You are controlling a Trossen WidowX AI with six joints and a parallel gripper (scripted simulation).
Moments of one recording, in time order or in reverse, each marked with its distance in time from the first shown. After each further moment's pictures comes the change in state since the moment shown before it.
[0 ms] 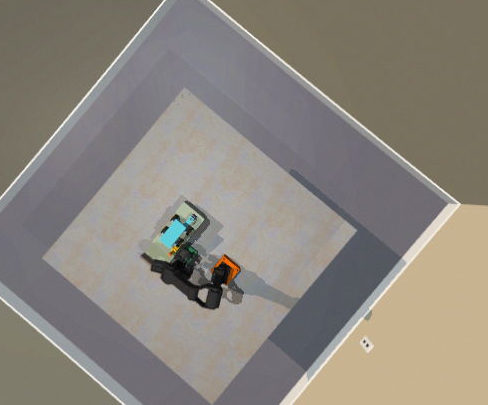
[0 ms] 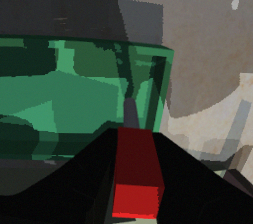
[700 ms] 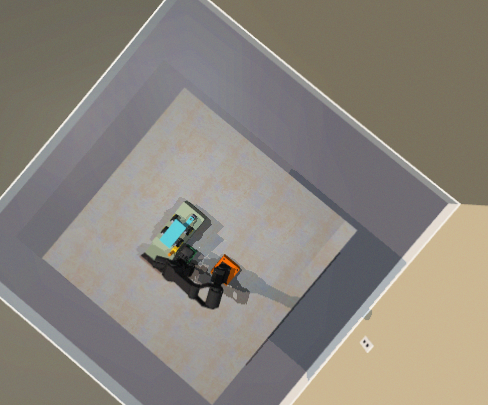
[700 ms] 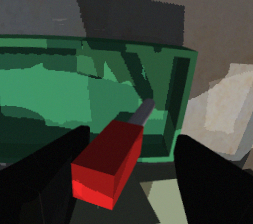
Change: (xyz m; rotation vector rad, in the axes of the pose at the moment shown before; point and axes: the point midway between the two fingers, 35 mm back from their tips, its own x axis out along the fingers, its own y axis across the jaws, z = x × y) arm 0.002 0.014 -0.001 0.010 -0.001 0.000
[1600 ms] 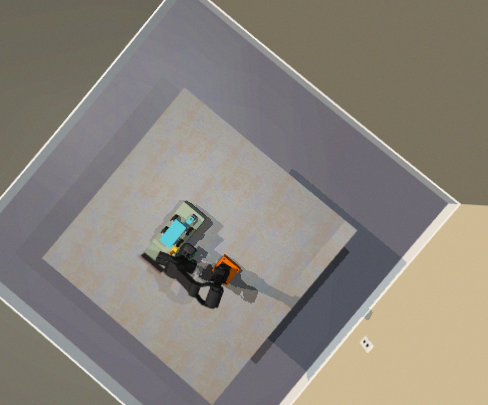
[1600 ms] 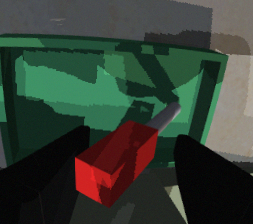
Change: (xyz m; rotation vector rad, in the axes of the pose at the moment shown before) arm 0.005 0.016 -0.001 0.000 0.002 0.000
